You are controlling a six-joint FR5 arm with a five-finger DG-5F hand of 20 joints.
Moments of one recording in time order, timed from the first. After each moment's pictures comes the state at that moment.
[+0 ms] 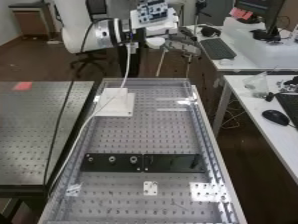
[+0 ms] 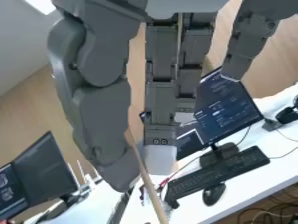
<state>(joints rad) 1.81 -1.88 -1.68 -2.60 -1.37 -0.31</state>
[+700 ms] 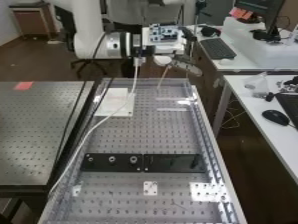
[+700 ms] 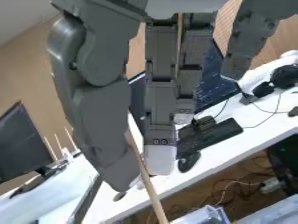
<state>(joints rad) 1.80 -1.99 -1.60 -2.71 -1.36 -0.31</state>
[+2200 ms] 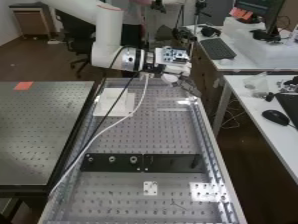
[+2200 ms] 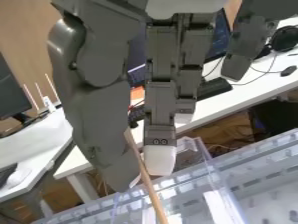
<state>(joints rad) 1.81 -2.16 -1.45 -2.88 -1.39 -0.36</state>
